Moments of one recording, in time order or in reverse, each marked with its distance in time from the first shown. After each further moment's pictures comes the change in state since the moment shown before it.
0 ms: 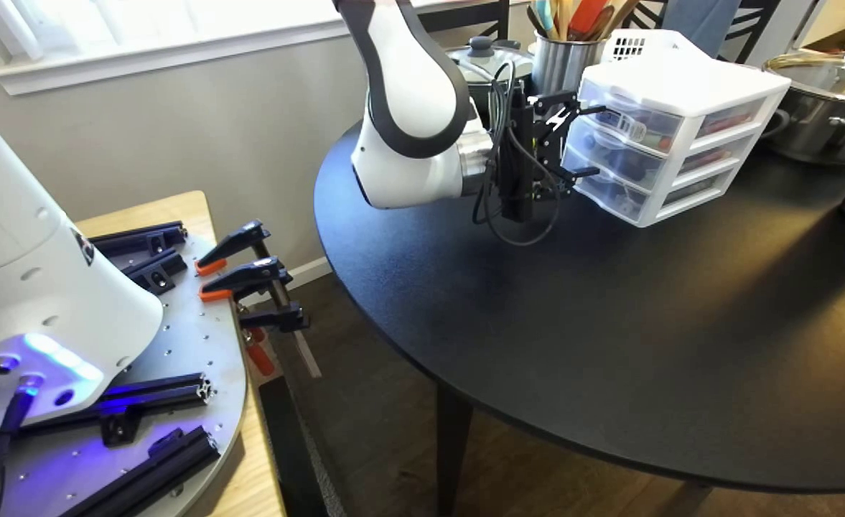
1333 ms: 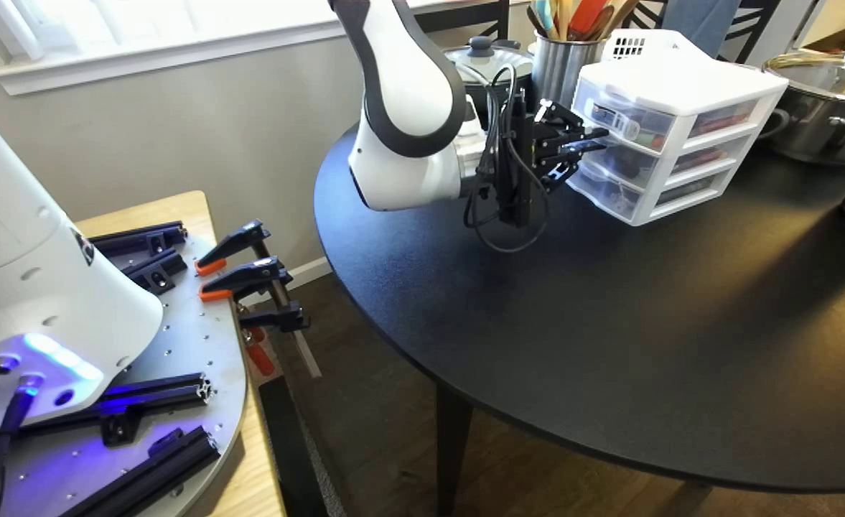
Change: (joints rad) arm 0.036 0.010 -0.026 -0.019 0.001 -0.010 0.112
